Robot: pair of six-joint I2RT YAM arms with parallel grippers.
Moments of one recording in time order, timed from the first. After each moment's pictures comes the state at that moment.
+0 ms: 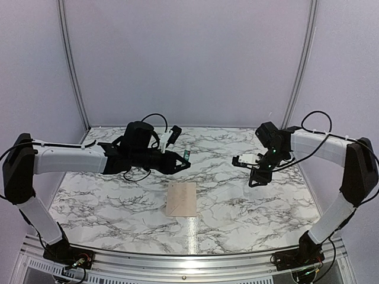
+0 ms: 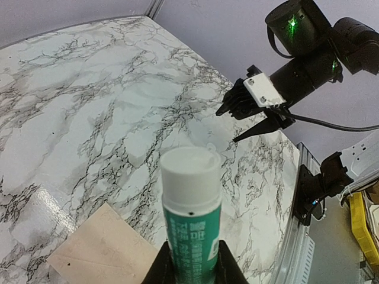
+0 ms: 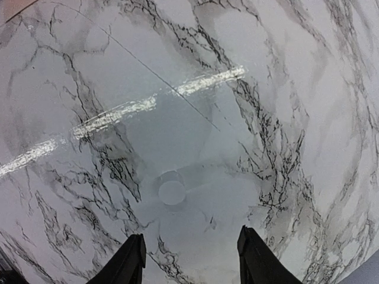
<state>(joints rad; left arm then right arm) -0.82 1.66 1.09 0.09 0.40 -0.37 0.39 1.58 1.15 -0.87 -0.18 -0.82</state>
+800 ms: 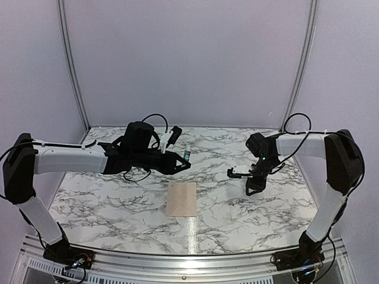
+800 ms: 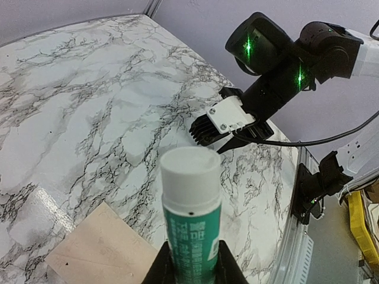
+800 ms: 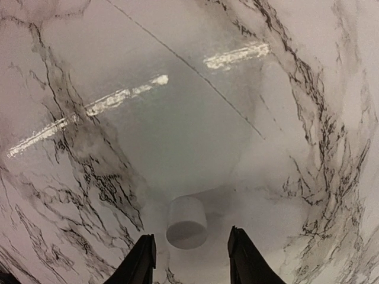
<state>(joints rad) -0.82 1.66 1.09 0.09 0.41 -0.38 0.41 1.76 1.15 -0.85 -0.13 -0.80</state>
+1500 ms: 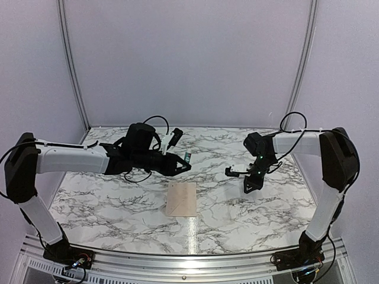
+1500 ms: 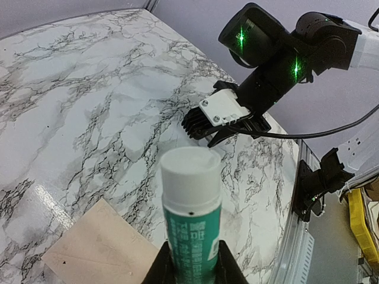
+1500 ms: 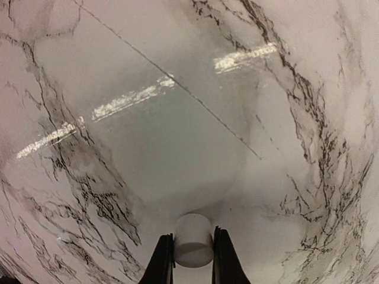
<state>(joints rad) -0.82 1.68 1.09 0.09 0.42 -0.38 0.41 1.82 1.19 -0.86 -0.16 -0.78</state>
